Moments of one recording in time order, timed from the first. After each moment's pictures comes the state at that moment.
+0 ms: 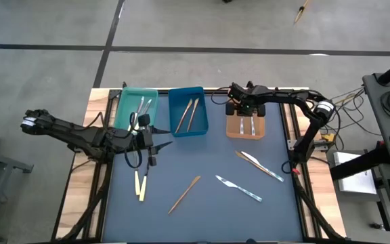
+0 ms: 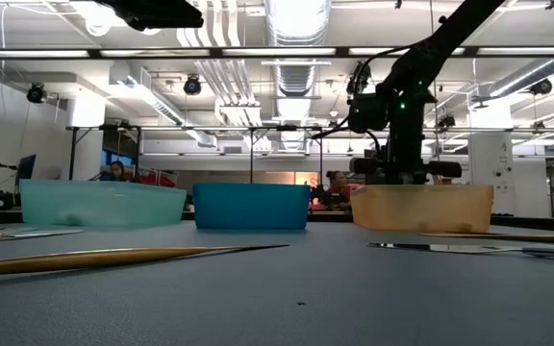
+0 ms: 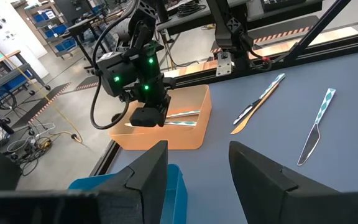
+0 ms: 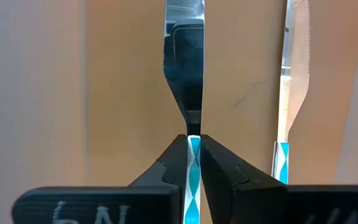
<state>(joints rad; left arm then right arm) -0.24 0.95 0.70 -0.02 -0.52 0.20 -0.66 1.74 1.09 -0.72 0.11 0.95</state>
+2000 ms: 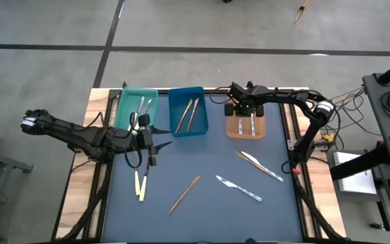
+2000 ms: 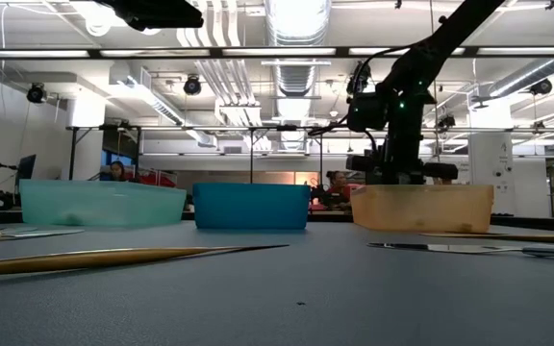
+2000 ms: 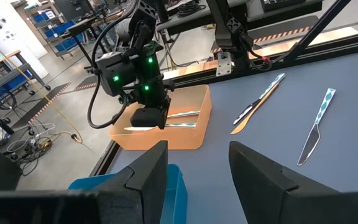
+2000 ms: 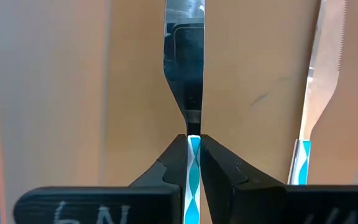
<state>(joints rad) -0.24 0.95 0.70 -0.02 -0.52 0.20 -0.66 1.74 1.08 -0.69 0.05 0.91</state>
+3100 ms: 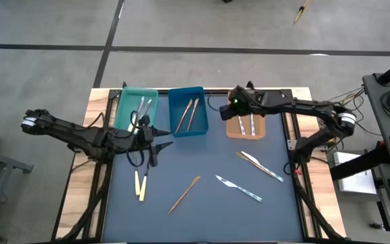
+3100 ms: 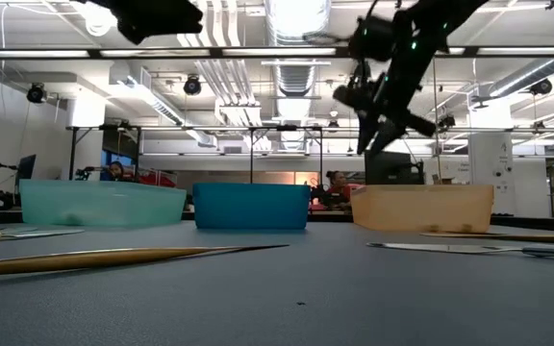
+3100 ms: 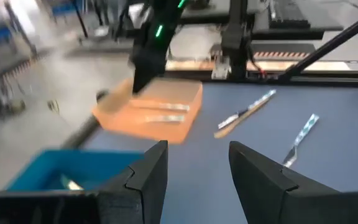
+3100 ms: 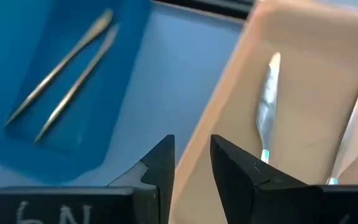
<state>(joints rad) -0.24 0.96 0.70 -0.05 -0.52 -0.07 -0.43 1.46 1.08 -0.59 0.21 0.71</state>
